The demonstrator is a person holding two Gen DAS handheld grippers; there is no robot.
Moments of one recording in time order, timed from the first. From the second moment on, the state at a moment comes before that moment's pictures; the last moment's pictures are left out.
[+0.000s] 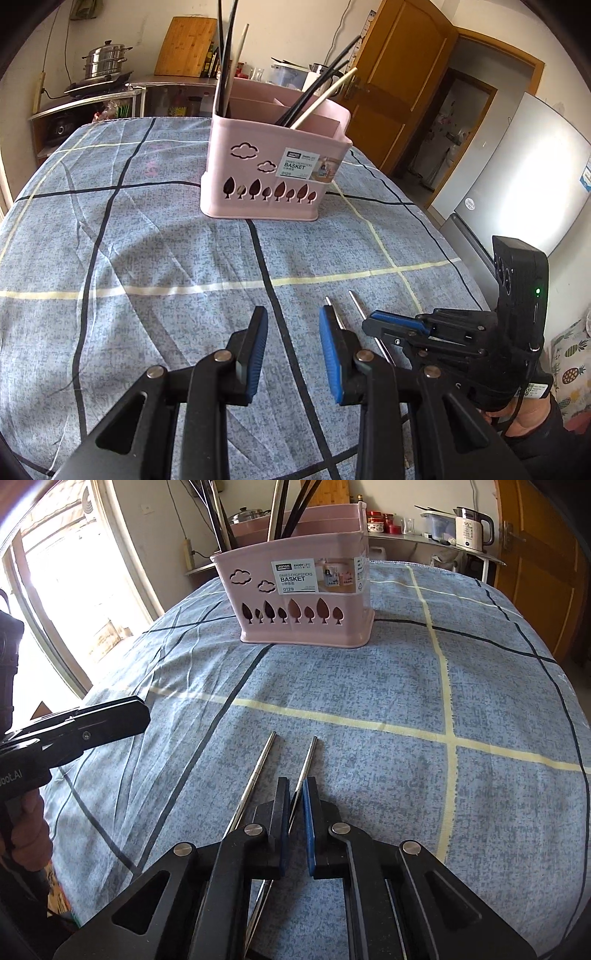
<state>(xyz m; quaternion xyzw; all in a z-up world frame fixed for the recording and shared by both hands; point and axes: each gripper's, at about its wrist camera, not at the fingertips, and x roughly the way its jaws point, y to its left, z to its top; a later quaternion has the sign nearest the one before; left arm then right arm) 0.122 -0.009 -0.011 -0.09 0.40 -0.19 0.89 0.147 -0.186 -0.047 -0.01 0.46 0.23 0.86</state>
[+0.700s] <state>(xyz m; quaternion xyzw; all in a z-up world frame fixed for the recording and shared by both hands) 0.147 -0.102 -0.045 0.00 0.45 -0.20 0.87 0.147 -0.237 -0.045 -0.01 0.46 0.19 0.87</state>
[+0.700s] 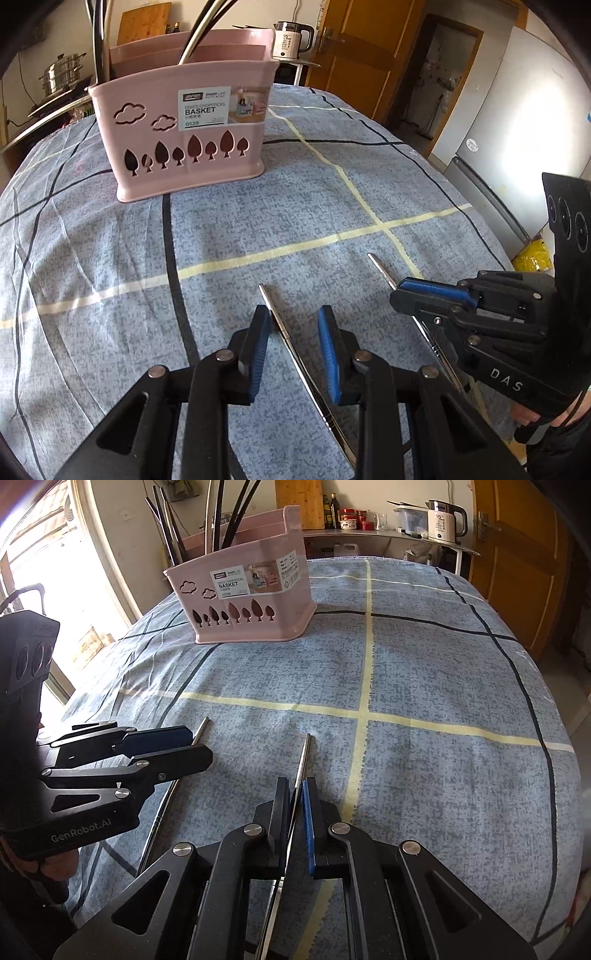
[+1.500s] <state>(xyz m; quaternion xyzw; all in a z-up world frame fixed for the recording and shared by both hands) 0.158 -0.102 -0.043 0.07 0.47 -0.18 0.86 0.167 -0.227 -0.044 -0.03 0.48 0.17 0.86</state>
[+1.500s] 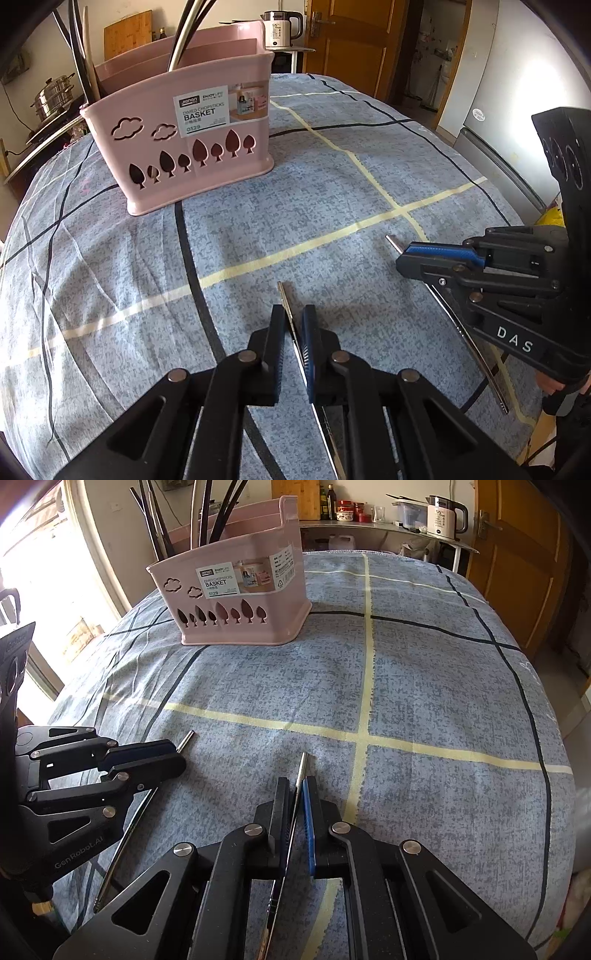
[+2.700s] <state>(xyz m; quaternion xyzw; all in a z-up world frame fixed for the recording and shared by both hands) 0.150 -0.045 0.086 0.00 0.32 -0.22 0.92 0.144 -0.243 0.083 0.03 0.32 0.21 0.93</state>
